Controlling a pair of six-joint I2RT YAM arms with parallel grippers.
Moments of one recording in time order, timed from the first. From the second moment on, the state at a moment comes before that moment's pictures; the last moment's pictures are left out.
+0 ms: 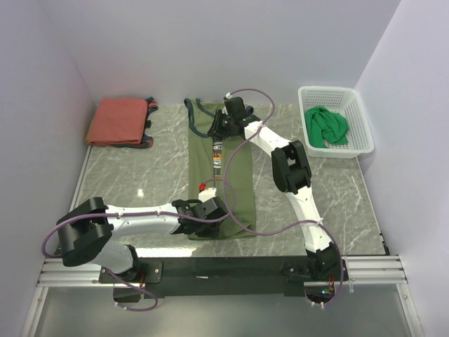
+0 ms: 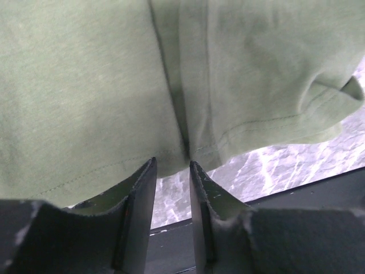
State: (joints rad) left arm -1.13 1.43 0.75 -0.43 -0.20 -1.05; right arm 0.48 2.52 2.16 -0.31 -0.26 0.60
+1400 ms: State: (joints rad) left arm -1.17 1.34 0.75 -0.53 -0.34 -1.15; right arm 0.49 2.52 2.13 -0.29 -0.26 0.61
